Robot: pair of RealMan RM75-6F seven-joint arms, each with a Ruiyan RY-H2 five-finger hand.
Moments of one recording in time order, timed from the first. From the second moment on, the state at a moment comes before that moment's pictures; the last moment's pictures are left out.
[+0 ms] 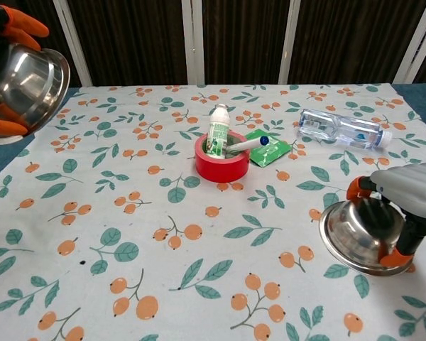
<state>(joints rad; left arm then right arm) -0.43 -1.31 -0.13 -2.06 1.26 1.46 0.64 0.57 -1.56 0.03 -1.89 -0.75 1.38 -0.93</state>
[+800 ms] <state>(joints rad) -0.42 -1.29 -0.11 -1.95 1.48 1.40 0.17 0.50 -1.30 0.18 -2.05 -0.88 1.26 -0.39</state>
